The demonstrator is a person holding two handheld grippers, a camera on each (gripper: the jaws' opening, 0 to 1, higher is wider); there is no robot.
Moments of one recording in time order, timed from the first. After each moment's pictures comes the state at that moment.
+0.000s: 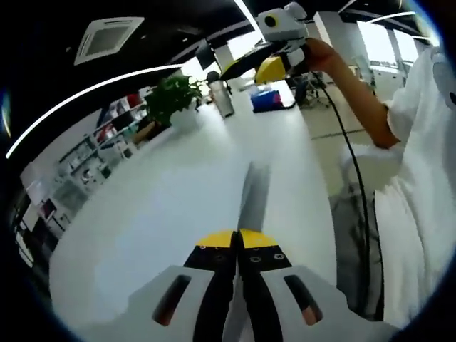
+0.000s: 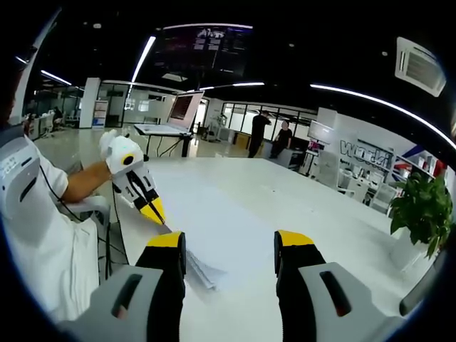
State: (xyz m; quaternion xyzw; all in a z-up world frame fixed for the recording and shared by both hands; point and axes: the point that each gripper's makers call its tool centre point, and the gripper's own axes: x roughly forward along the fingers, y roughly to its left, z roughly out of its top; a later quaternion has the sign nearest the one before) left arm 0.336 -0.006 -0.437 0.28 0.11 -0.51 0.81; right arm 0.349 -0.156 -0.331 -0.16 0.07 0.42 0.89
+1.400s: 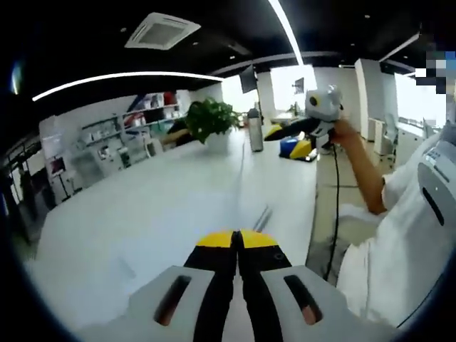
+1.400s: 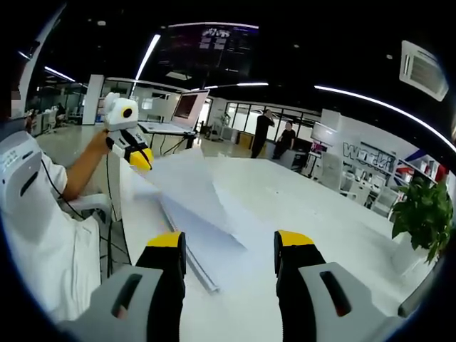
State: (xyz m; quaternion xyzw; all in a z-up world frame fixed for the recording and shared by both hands) left arm 0.313 0.058 -0.343 0.11 0.10 -0.47 0.87; right arm 0.345 -0.149 -0.331 -0.17 0.07 0.42 0.89
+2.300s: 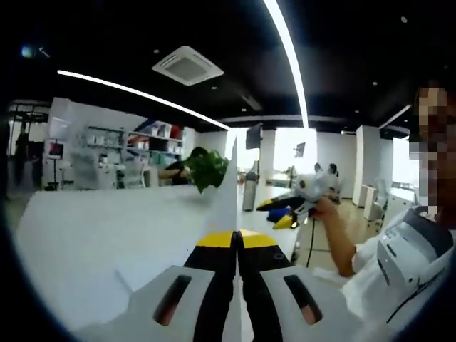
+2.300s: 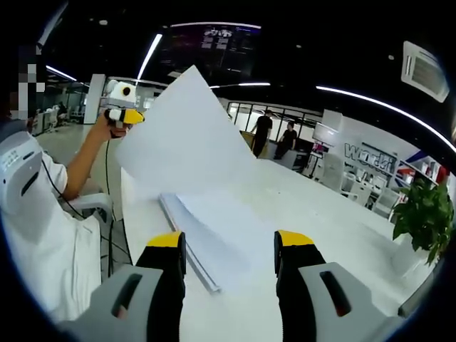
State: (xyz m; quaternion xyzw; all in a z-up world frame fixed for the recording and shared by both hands) left arm 0.283 0.096 -0.256 -0.06 0.00 -0.49 0.87; right arm 0.344 -0.146 -0.332 -0.17 0.06 0.43 0.89
